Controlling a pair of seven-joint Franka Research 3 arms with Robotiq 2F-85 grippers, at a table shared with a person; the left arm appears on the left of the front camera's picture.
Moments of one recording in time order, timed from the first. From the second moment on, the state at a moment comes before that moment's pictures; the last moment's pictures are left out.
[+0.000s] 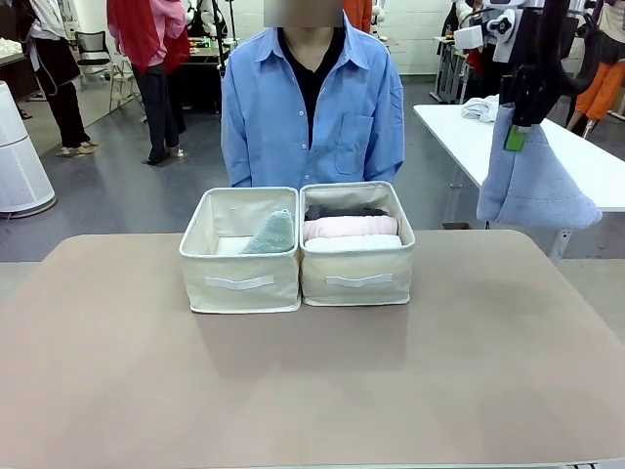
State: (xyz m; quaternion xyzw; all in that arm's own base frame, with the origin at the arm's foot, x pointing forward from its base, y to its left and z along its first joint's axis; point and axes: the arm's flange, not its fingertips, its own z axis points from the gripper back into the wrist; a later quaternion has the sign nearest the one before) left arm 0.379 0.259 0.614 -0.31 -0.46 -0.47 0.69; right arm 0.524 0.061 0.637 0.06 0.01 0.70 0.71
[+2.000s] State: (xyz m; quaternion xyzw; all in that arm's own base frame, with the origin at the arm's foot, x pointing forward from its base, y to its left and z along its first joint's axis) left arm 0.379 0.258 0.614 -0.31 -0.46 -0.47 0.69; right arm 0.565 0.372 0.671 0.11 -0.13 0.71 0.68
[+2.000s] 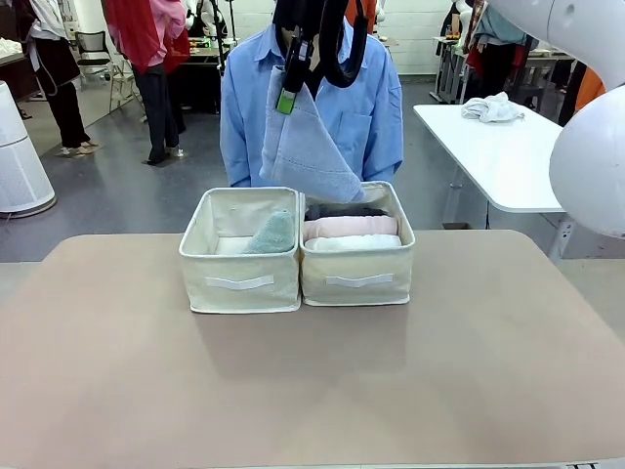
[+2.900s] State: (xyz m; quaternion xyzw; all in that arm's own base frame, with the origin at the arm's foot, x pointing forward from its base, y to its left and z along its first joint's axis) left arm 0.379 0.258 0.614 -0.31 -0.46 -0.47 0.69; right arm 0.567 0.423 0.655 0.11 -0.19 0.73 0.64
